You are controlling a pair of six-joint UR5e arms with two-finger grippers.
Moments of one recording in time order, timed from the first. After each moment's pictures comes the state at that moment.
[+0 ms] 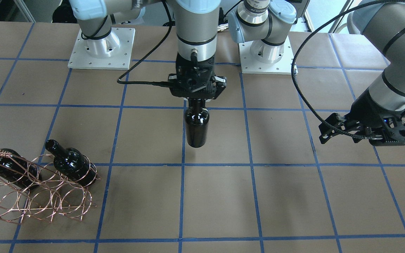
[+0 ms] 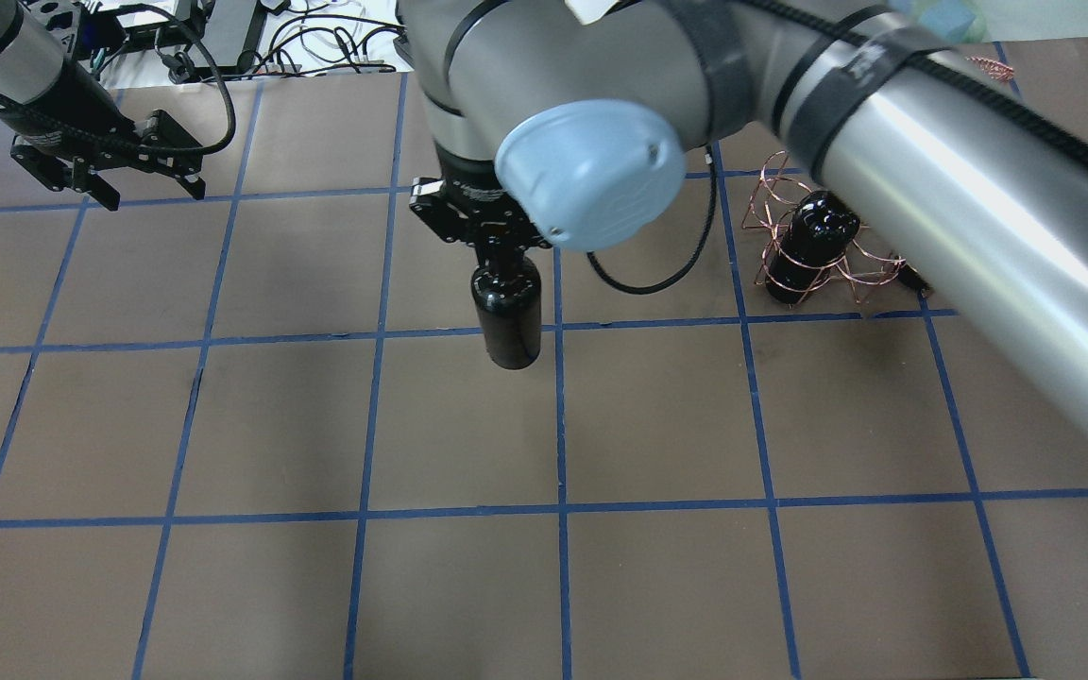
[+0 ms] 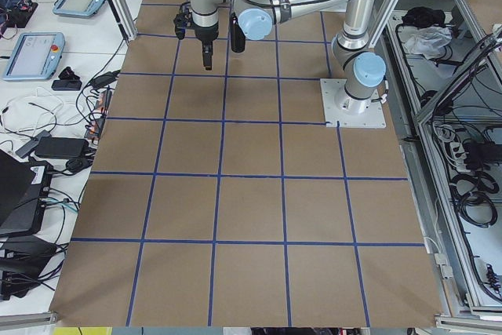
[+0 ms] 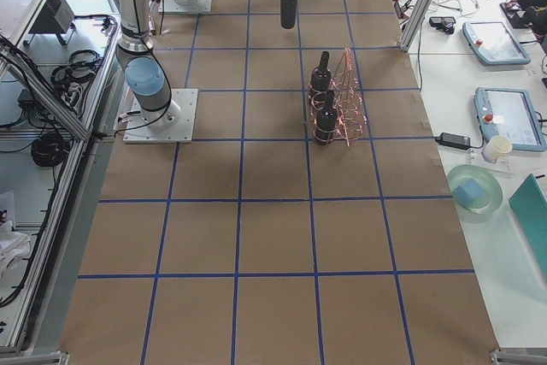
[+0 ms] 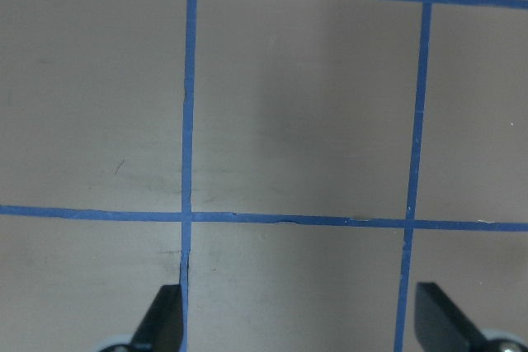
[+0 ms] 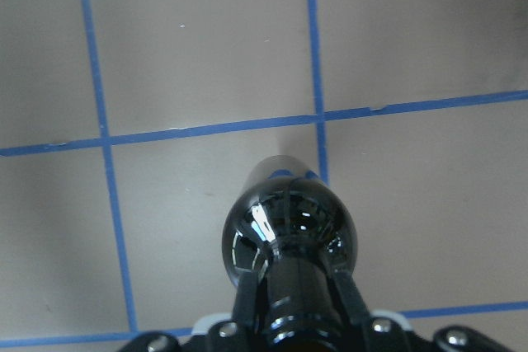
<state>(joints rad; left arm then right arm) -1.29 -1.73 -1.56 -1.37 1.52 0.22 2.00 -1.32 1.35 -1.64 -1.54 0.52</state>
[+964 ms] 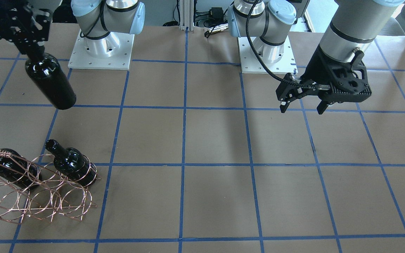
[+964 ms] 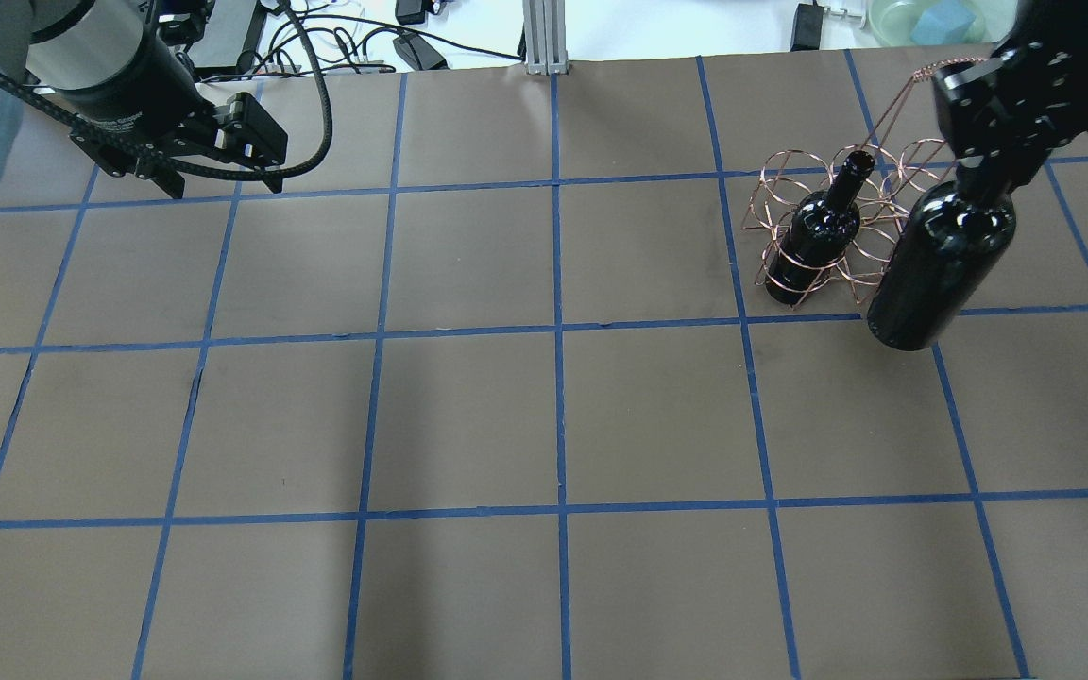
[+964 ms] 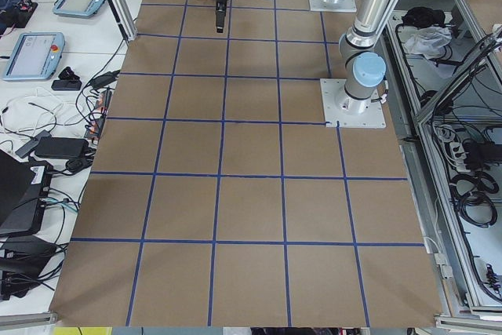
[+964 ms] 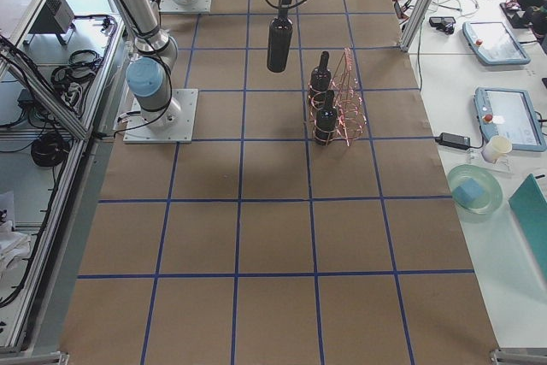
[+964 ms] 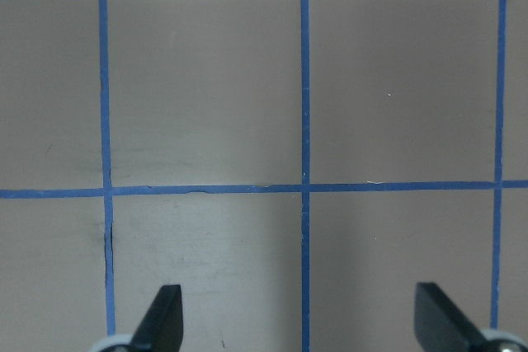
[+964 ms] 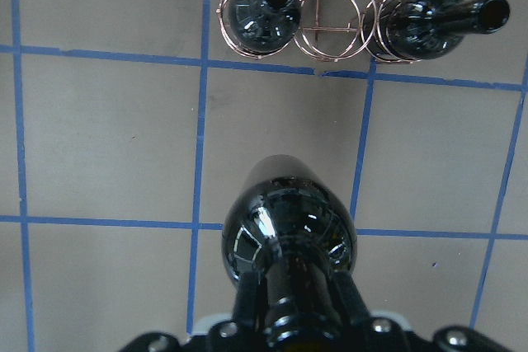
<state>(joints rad) -1.49 -1.59 -1.57 -1.44 1.54 0.08 1.42 -1.61 1.35 -1.29 -1.66 -0.25</state>
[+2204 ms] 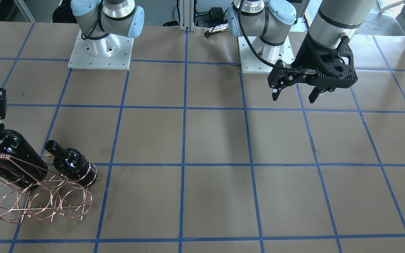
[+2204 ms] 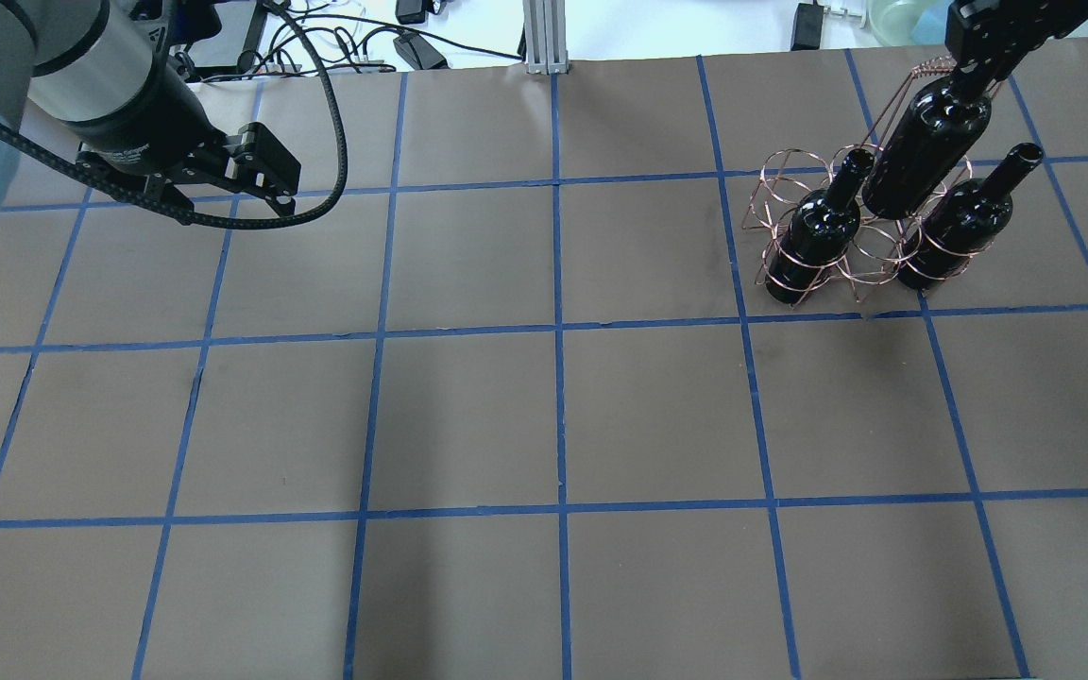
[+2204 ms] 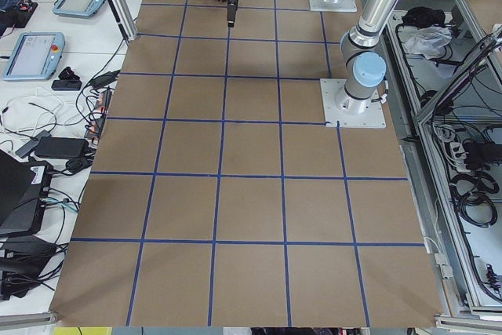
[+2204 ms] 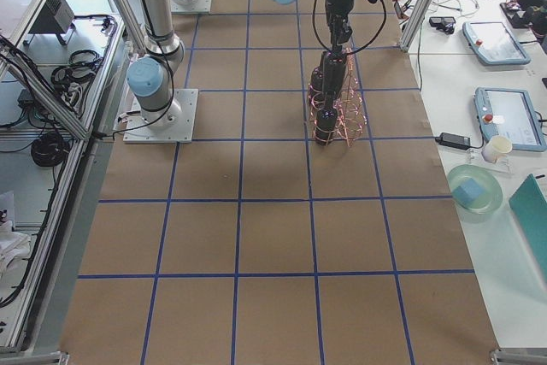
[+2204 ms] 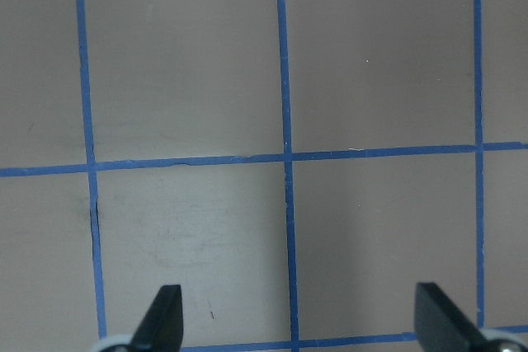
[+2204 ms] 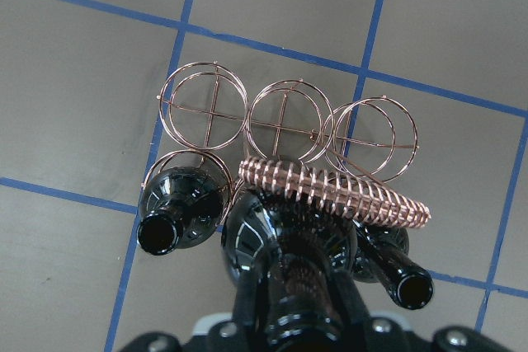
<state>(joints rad) -1.51 -1.54 -1.62 -1.45 1.54 0.09 1.34 -1.39 1.33 -1.64 -1.58 -0.48</state>
